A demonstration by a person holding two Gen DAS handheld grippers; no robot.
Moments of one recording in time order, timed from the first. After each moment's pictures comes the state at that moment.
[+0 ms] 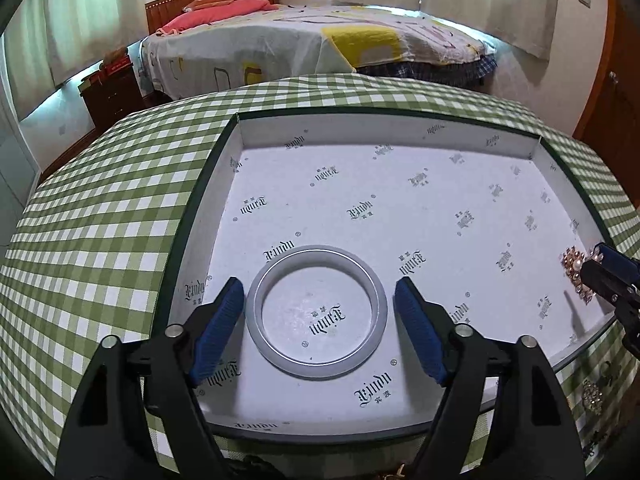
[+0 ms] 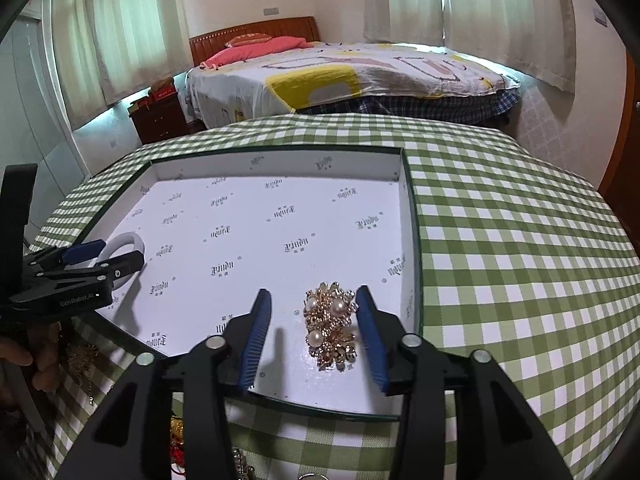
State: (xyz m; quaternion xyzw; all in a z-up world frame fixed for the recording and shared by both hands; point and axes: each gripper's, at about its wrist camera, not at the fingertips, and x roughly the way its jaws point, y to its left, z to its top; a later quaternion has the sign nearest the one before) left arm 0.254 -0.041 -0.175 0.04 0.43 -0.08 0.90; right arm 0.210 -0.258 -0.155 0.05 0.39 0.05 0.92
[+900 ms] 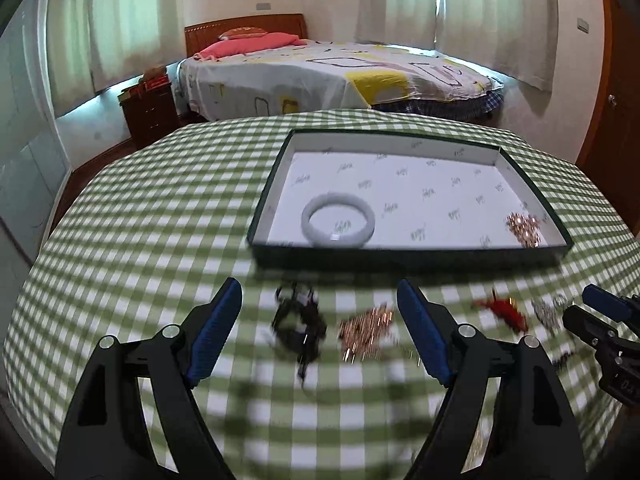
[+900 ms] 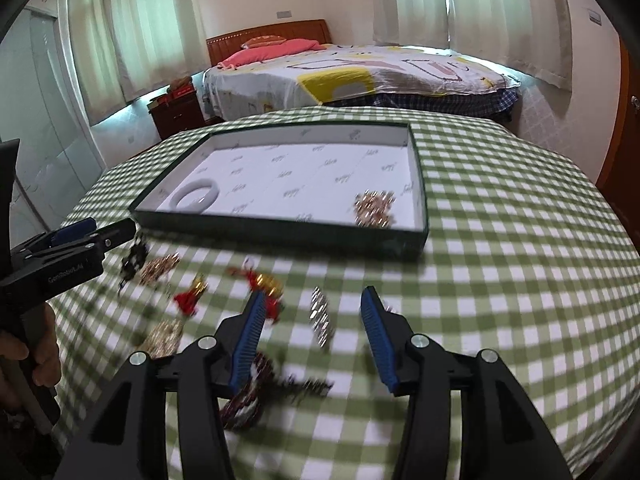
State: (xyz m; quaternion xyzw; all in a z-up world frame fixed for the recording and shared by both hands) left arm 0.116 -0.016 -0.131 0.03 0.37 -0.04 0.93; right arm 0.102 -0.229 -0.143 0.05 0.39 0.07 0.92
